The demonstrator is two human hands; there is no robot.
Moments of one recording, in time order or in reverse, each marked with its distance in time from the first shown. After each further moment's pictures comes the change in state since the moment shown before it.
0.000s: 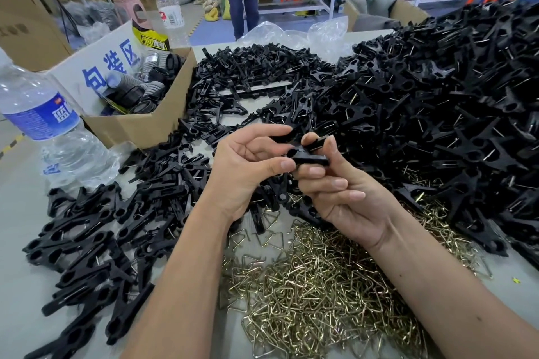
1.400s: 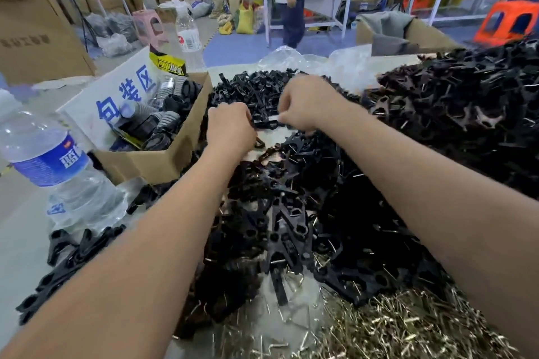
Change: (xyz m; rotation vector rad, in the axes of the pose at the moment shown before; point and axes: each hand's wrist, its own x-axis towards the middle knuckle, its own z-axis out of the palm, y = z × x) left_hand 0.163 0.001 -0.084 1.550 0.297 -0.287; right_hand 0.201 -0.112 0.050 -2.543 0.652 -0.090
